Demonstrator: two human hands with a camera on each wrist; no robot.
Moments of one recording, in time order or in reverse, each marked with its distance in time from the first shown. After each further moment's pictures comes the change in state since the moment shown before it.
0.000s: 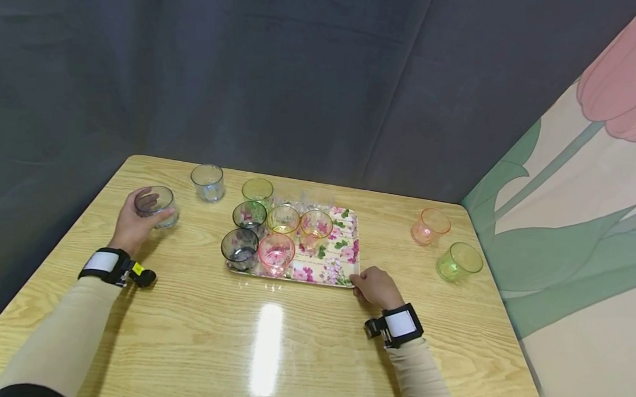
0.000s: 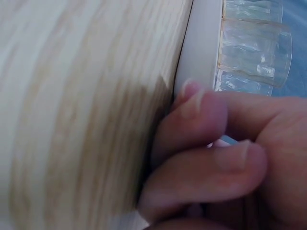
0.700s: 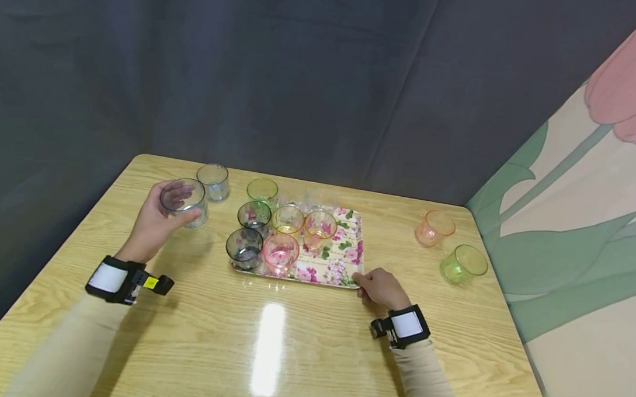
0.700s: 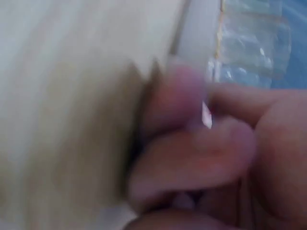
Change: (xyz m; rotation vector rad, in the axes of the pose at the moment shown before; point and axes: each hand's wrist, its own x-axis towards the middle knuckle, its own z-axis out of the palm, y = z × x) left_hand -0.064 0.115 0.028 -0.126 -0.213 0.190; right_hand -0.001 0.001 -0.007 0.062 -0.053 0.013
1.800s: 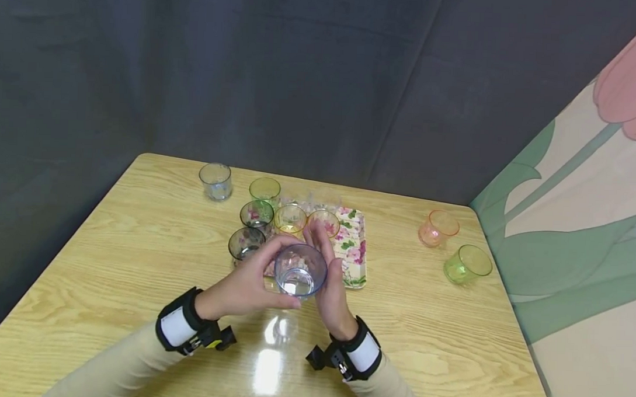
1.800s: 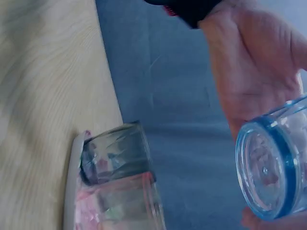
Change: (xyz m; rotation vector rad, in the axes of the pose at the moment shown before) left_hand -0.058 0.051 0.139 -0.020 -0.528 0.177; right_hand -0.067 -0.149 0.039 1.058 0.085 -0.990
